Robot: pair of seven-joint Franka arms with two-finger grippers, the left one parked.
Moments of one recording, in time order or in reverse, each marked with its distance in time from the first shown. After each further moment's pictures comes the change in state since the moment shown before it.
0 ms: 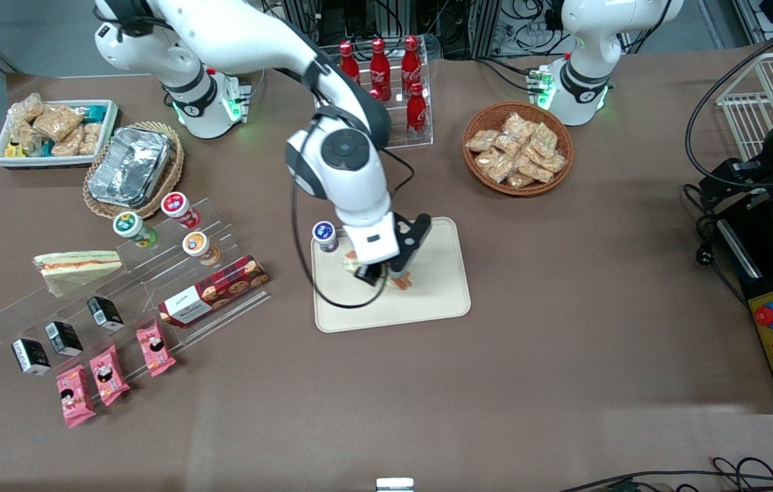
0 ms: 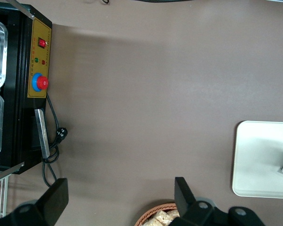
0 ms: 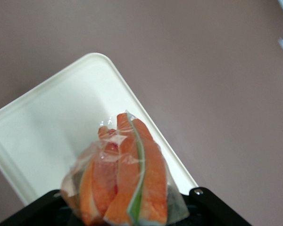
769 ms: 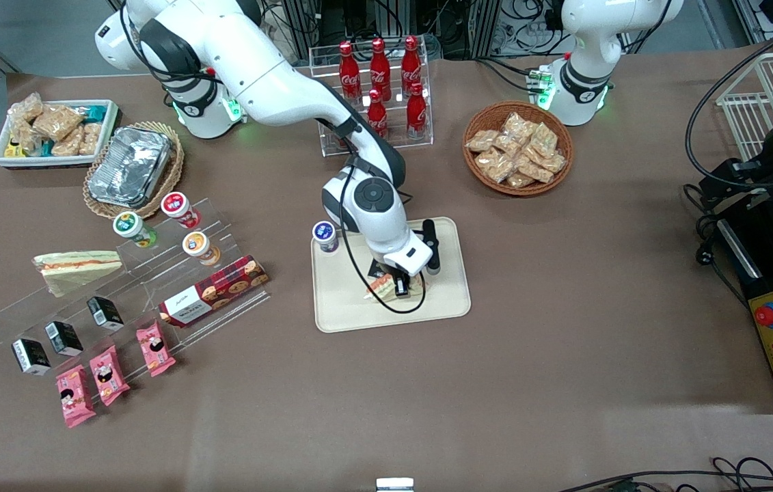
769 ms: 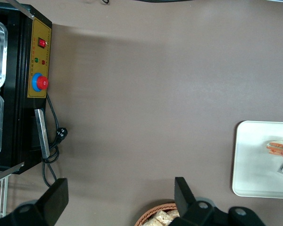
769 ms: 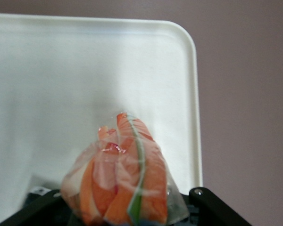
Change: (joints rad) arm -0.021 0.212 0.046 -0.004 0.000 0.230 -0.496
